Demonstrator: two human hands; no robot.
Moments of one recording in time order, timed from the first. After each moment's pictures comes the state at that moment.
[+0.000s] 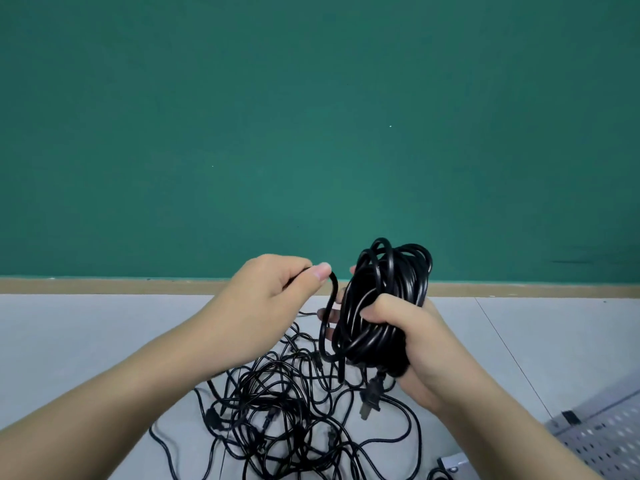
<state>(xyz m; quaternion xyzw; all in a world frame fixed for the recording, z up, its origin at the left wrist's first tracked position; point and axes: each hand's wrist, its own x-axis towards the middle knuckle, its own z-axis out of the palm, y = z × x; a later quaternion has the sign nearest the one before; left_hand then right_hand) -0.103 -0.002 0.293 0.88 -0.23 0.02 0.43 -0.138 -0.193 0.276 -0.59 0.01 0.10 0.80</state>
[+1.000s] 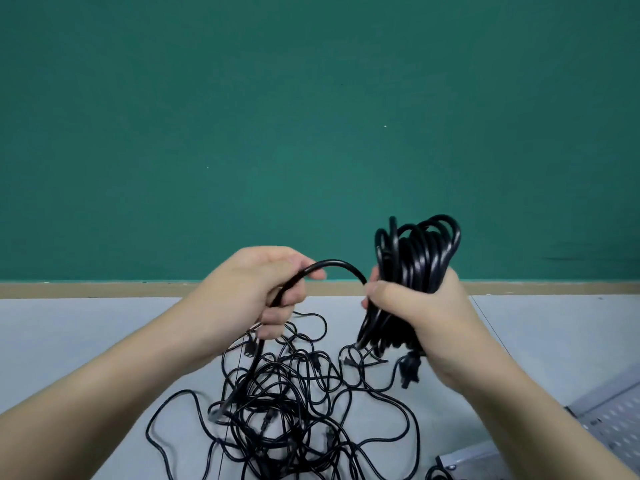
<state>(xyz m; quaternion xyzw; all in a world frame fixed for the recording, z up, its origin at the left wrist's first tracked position) -0.099 0.004 0.298 0.70 -0.12 -0.19 0.67 -0.128 -0.215 0.282 -0.76 -0.04 -0.08 0.65</state>
